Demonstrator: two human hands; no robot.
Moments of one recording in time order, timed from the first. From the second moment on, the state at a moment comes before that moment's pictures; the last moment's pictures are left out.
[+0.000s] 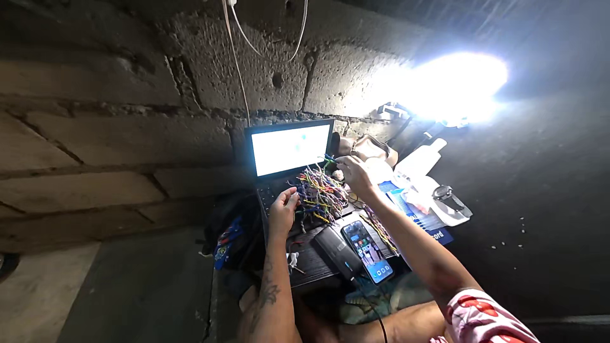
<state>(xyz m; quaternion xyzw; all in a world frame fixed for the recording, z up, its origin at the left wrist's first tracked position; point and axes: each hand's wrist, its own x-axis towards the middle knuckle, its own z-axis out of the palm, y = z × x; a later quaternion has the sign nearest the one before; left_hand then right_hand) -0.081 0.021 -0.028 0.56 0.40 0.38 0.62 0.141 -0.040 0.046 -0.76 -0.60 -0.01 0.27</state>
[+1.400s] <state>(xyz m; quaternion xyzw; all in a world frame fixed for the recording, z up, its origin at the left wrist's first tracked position) 0.000 -0.061 -0.021 0.58 0.21 0.35 0.71 0.152 -0.187 -0.001 -0.71 -0.54 0.20 0.40</state>
